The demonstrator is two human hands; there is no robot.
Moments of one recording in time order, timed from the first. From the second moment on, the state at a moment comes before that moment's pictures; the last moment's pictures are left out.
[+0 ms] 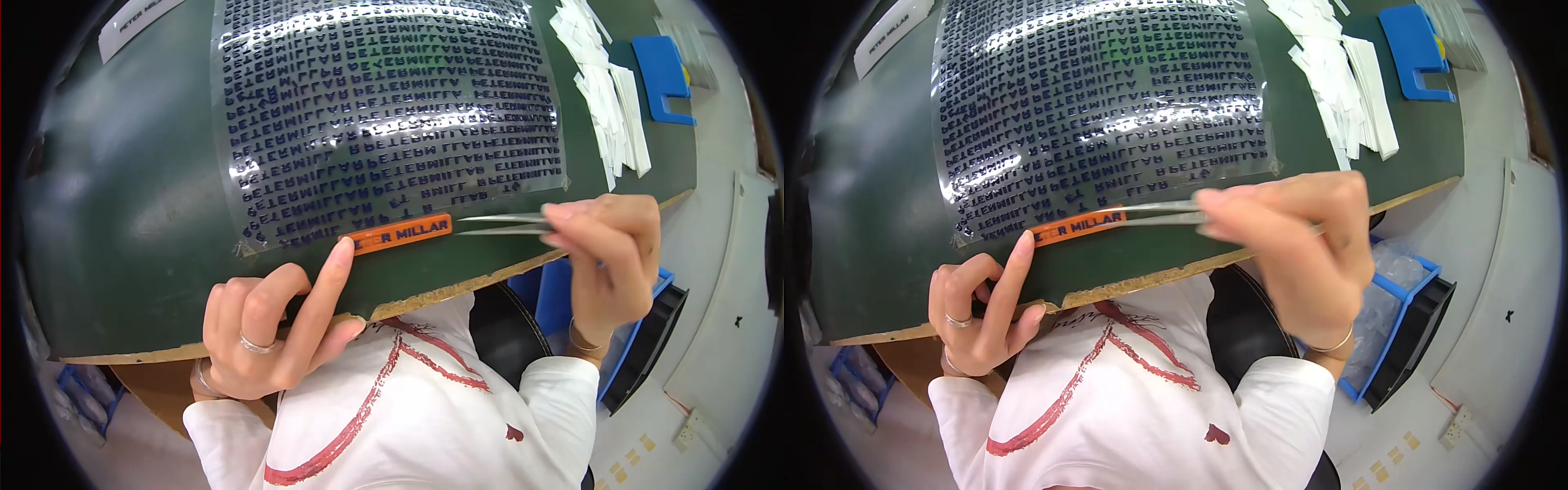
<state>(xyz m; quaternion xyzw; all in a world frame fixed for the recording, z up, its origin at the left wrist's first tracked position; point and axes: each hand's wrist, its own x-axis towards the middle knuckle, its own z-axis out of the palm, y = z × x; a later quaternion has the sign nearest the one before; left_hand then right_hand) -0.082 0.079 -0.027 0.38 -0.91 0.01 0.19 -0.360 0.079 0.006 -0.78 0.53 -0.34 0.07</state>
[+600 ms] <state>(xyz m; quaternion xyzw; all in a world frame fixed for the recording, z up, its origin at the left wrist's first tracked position) -0.088 0.082 -0.027 0.39 -0.91 0.01 0.16 -0.425 0.080 -0.019 -0.76 0.57 -0.29 0.08</state>
